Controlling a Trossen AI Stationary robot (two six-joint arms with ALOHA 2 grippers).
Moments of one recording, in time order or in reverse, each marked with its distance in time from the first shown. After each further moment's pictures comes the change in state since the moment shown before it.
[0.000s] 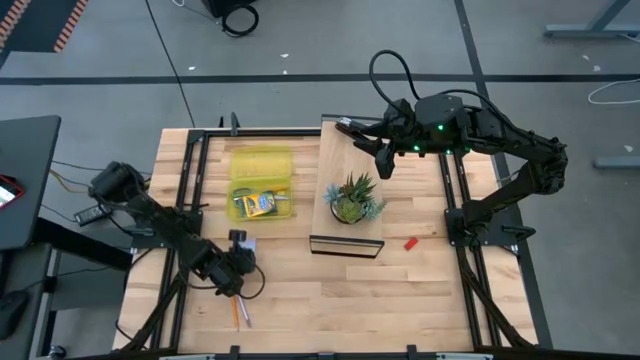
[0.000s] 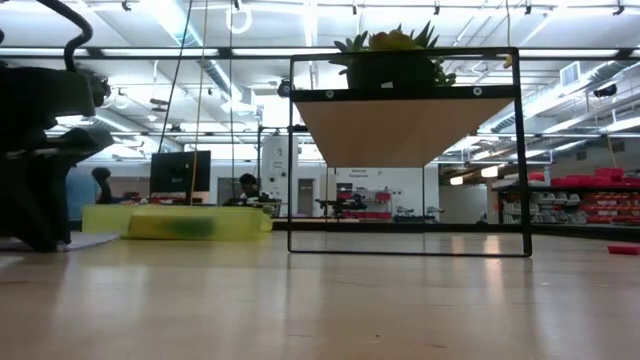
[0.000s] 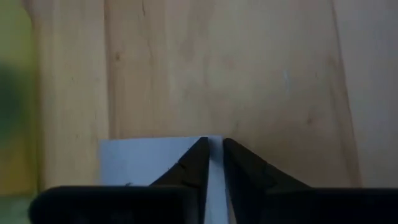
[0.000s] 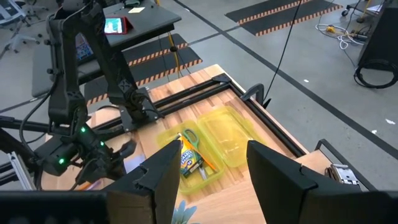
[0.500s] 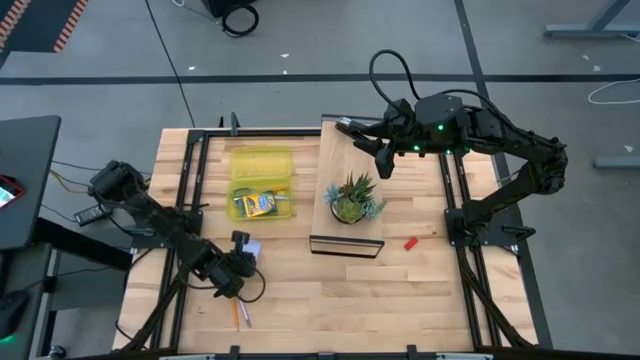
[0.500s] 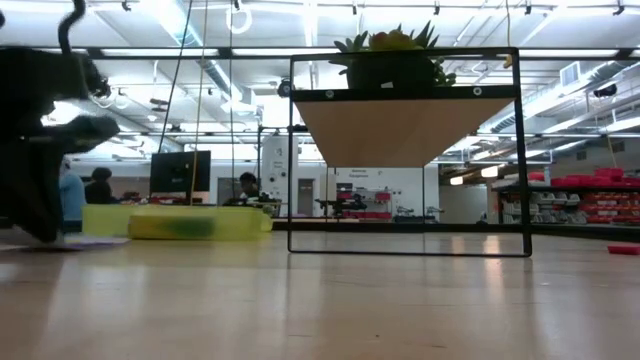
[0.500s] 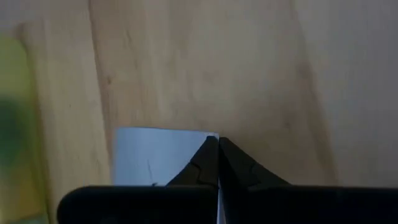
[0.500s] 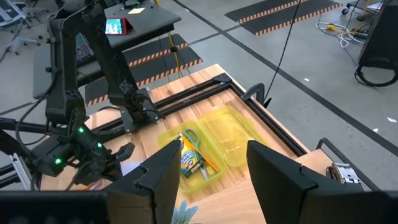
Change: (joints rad) left arm -0.003 -0.029 0.035 -0.028 0.011 0.116; right arm 0.000 0.000 0.000 0.000 0.000 0.011
